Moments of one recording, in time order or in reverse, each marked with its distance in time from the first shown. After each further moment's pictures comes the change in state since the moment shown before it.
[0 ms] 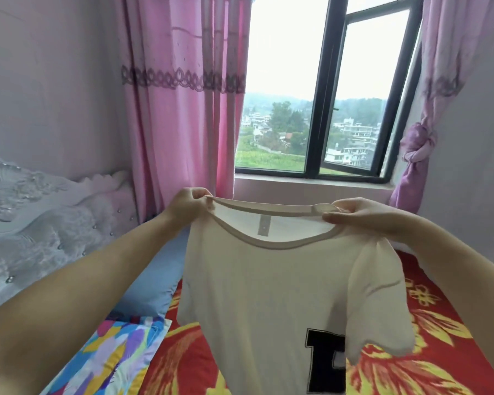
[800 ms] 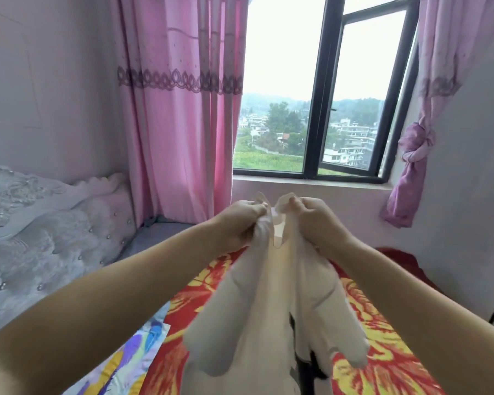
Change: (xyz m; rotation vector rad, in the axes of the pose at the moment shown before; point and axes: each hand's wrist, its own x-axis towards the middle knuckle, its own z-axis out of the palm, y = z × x) left_hand -0.024 0.061 0.072 -0.614 -0.414 -0.372; right_hand 0.028 -0.041 0.089 0.246 0.391 -0.137
